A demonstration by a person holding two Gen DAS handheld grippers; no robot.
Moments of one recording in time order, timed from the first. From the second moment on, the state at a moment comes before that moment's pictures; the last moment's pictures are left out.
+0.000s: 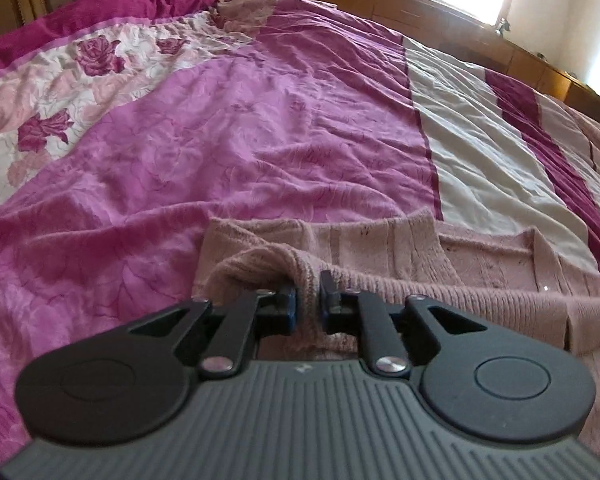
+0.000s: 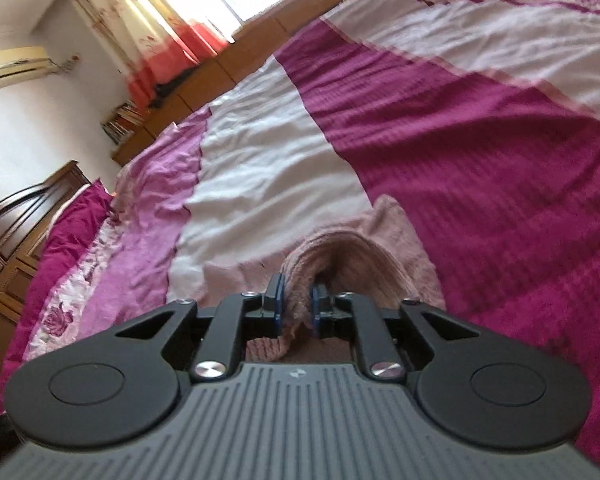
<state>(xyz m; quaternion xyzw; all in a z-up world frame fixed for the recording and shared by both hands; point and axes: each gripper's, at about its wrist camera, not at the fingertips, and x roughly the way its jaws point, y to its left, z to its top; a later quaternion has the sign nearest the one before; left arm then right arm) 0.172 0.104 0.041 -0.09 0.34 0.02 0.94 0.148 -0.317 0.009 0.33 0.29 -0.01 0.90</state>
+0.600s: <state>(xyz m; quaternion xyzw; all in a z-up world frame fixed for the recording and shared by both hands) 0.145 0.105 0.048 -0.12 0.36 -0.06 0.92 0.125 -0.302 0.019 0.29 0.31 0.07 0.90</state>
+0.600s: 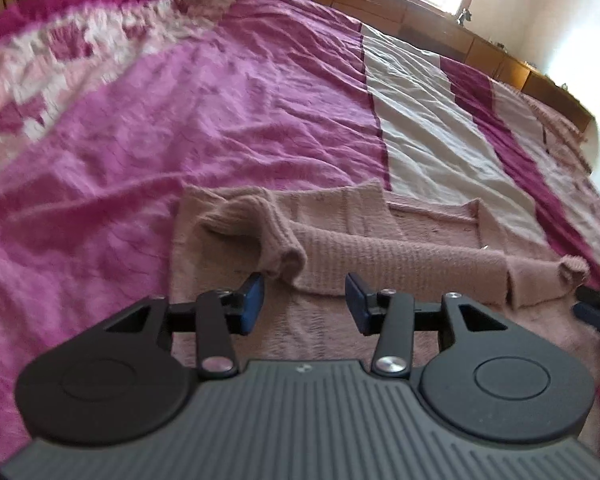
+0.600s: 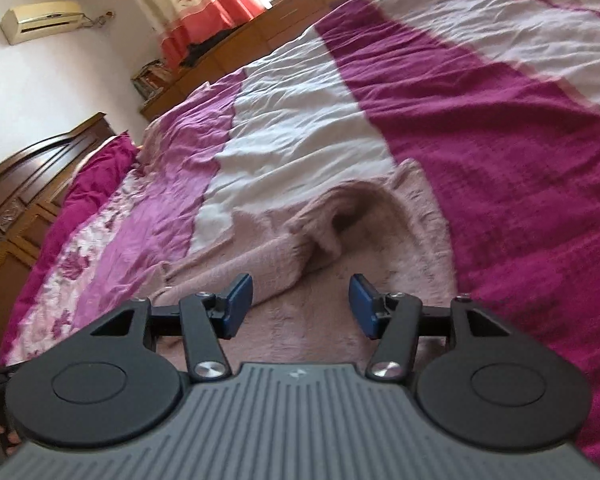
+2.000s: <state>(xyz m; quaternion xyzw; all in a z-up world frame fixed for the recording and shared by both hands) 0.209 0.123 0.026 -0.10 0.33 0.00 0.94 0.182 -0.306 0.020 0.24 0.30 0.03 0.92</state>
